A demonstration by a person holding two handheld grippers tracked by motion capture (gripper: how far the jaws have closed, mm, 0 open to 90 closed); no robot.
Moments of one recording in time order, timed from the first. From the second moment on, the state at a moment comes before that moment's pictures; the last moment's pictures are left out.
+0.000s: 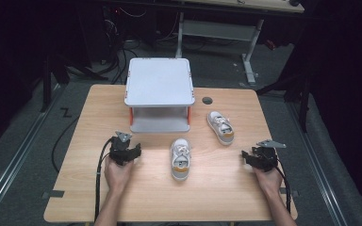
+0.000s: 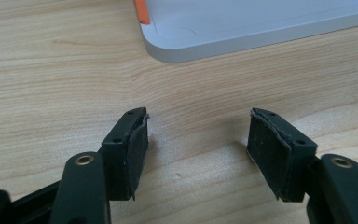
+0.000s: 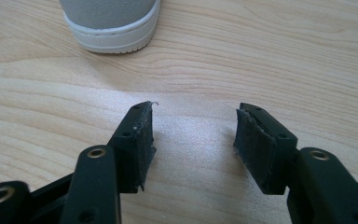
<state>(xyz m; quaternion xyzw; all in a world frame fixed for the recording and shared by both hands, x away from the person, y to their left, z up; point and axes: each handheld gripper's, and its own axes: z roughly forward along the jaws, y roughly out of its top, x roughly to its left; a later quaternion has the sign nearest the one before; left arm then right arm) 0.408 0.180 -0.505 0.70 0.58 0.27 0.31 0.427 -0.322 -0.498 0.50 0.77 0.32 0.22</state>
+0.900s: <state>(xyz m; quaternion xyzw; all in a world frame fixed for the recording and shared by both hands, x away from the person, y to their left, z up) 0.410 0.188 -0.505 0.69 0.59 0.24 0.34 0.470 -0.240 -0.432 0.41 0.81 0.36 0.19</state>
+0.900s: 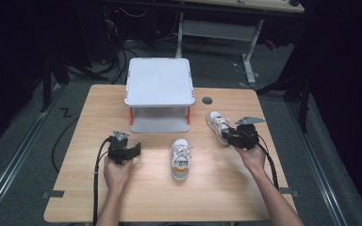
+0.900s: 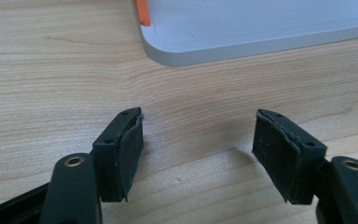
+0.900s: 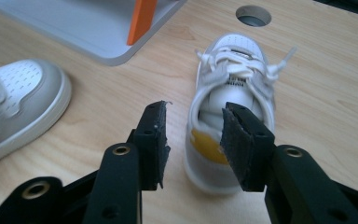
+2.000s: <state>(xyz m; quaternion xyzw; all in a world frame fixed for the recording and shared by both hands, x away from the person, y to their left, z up) 0.412 0.190 -0.505 0.68 0.60 0.24 0.35 0.505 -0.223 -0.451 0.43 0.83 0.32 0.16</state>
